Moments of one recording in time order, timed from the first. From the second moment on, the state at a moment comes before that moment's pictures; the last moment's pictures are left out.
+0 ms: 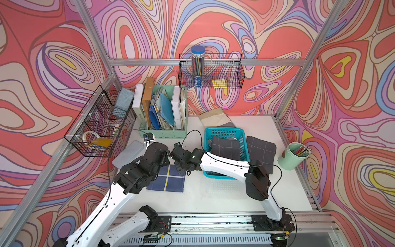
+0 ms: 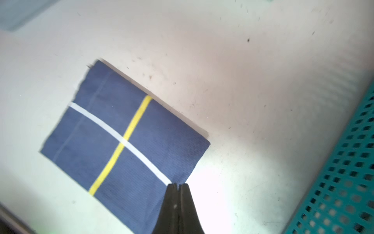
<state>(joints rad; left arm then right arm) -0.54 0.95 1.16 -1.00 -0.50 -0.62 1.09 2.11 1.91 -0.80 0.21 0.53</state>
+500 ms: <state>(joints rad) -0.07 1.33 1.17 -0.87 0.12 -0.55 1.13 1.97 1.57 -0.64 0.08 0.61</state>
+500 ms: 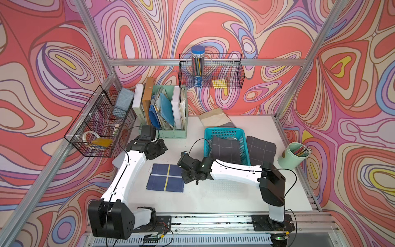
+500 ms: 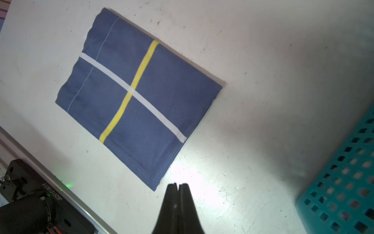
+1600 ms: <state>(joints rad) -0.05 1.78 1.20 -0.93 0.30 -0.39 1.05 2.23 1.72 -0.76 -0.03 0.58</state>
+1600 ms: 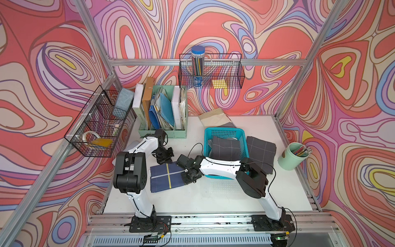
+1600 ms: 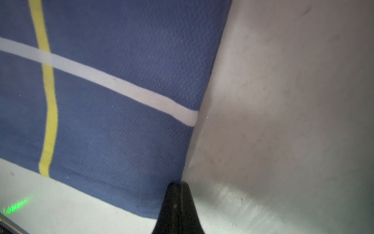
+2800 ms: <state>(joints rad) -0.25 1.84 1.11 -1.07 0.25 -0.41 0.93 1.43 1.65 -0.74 0.22 0.46</state>
